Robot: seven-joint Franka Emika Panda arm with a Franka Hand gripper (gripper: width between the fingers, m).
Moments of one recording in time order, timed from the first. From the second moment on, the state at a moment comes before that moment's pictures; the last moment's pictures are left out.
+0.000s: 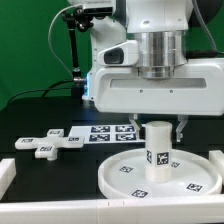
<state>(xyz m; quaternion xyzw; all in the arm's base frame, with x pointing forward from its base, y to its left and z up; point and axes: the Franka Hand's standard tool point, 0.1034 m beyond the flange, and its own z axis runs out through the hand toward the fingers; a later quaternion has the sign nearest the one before) 0.561 0.040 0.071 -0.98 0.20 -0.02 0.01</state>
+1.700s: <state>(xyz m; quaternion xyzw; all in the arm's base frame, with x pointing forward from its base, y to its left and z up) 0.559 0.043 0.070 -0.69 0.72 0.02 0.06</state>
